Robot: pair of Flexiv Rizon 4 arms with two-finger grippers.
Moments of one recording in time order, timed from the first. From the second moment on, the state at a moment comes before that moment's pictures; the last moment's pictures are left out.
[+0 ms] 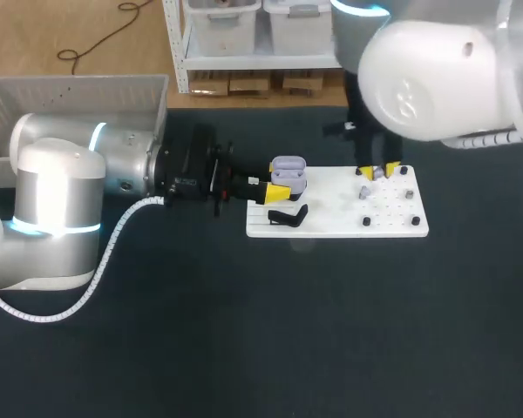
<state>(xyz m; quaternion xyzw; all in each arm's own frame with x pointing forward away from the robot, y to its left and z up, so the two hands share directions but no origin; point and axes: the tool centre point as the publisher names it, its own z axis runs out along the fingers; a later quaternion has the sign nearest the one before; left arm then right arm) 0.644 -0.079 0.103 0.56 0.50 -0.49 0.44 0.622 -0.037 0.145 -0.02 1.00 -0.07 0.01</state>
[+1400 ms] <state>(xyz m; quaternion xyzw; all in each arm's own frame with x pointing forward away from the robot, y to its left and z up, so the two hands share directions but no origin) 0.643 -0.079 0.102 0.57 0.50 -0.48 0.45 0.625 0.012 0.163 0.25 0.97 0.00 0.01</state>
